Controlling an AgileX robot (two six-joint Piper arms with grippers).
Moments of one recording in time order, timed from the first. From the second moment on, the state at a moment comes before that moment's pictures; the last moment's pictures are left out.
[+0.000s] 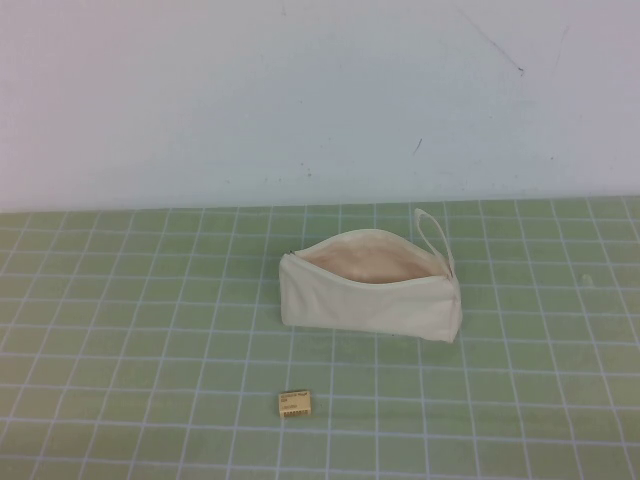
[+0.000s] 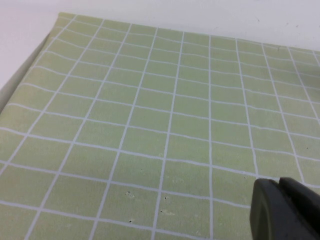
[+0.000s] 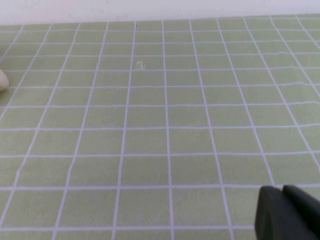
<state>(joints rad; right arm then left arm) -0.02 -0.01 0.02 -0.13 0.42 0.13 0.06 -0.01 0.02 -0.13 0.37 -0.06</state>
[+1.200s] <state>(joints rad) -0.02 -0.01 0.02 -0.13 0.42 0.13 0.06 0.18 -0.25 -0.78 0.49 0.16</state>
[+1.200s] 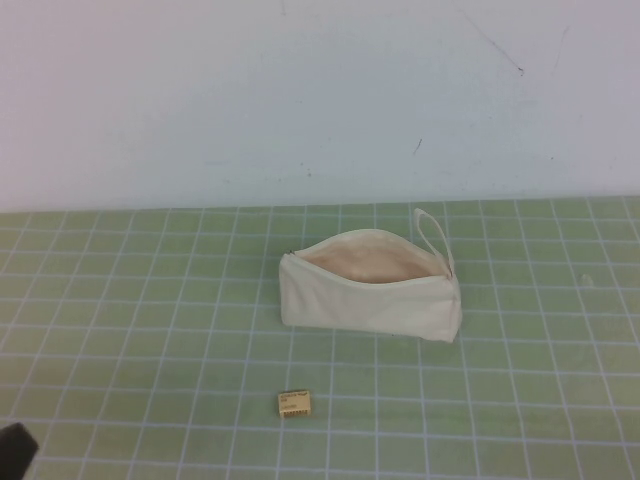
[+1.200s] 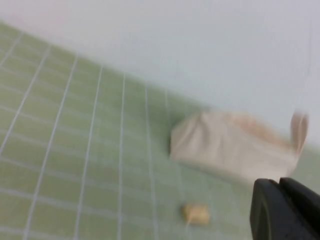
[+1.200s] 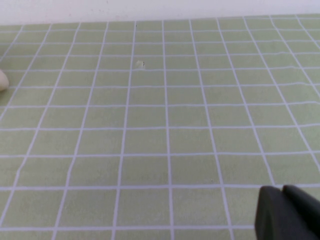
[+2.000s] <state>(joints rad) -0.02 -0.01 0.02 -0.13 0.42 0.13 -0.51 1.37 -1.09 0.00 0.99 0.01</state>
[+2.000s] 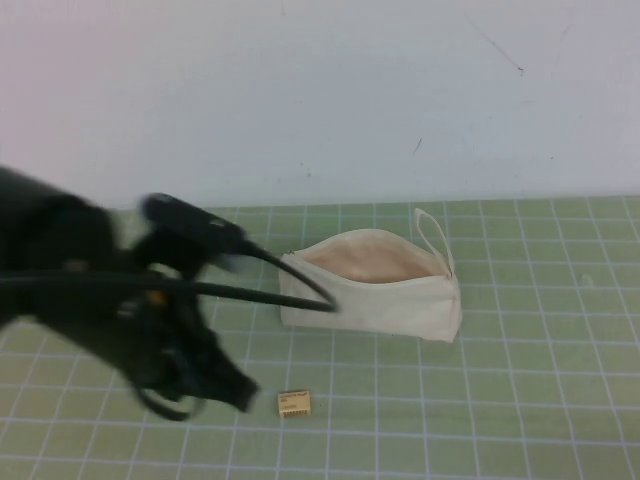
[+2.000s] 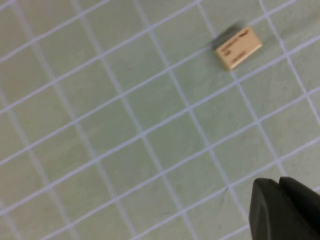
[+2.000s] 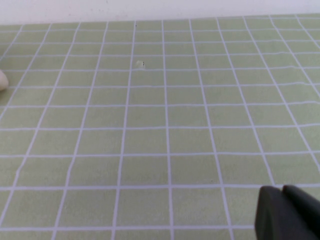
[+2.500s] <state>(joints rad) -0.02 -0.01 0.02 -0.13 0.42 0.13 -0.67 1.87 -1.35 0.03 1.06 -0.23</state>
